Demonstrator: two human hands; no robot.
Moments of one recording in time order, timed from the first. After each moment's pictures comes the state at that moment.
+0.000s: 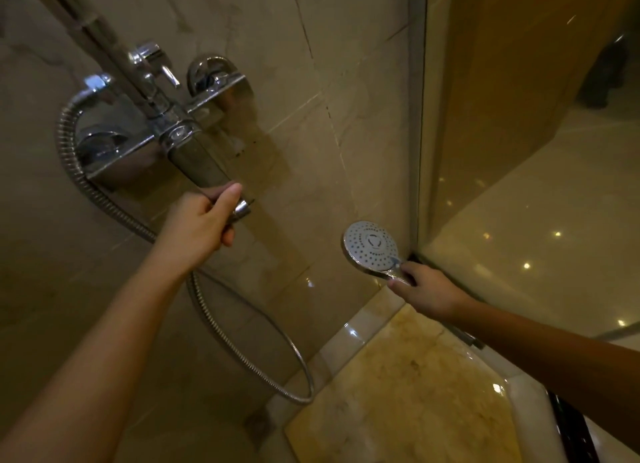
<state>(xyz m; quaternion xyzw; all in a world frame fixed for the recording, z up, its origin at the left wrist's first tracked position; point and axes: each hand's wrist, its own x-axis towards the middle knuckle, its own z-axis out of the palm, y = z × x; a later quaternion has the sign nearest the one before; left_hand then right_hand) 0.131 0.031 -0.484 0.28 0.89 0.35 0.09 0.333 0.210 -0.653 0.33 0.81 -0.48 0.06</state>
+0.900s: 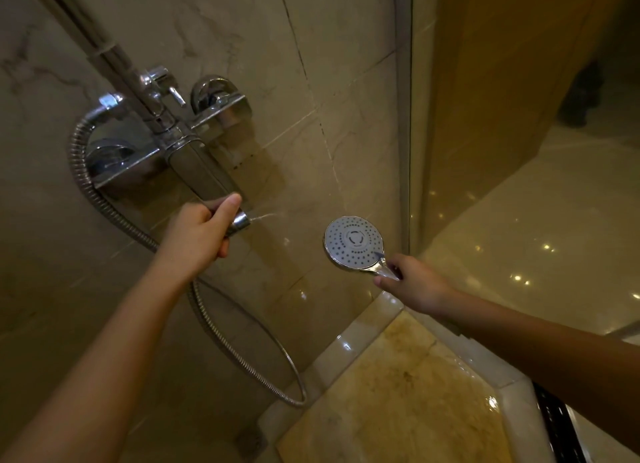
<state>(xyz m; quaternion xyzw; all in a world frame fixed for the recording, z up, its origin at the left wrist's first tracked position) 0.149 0.031 -0.474 0.27 0.91 0.32 0.08 0.327 0.222 -0.634 0.29 0.85 -0.44 0.03</state>
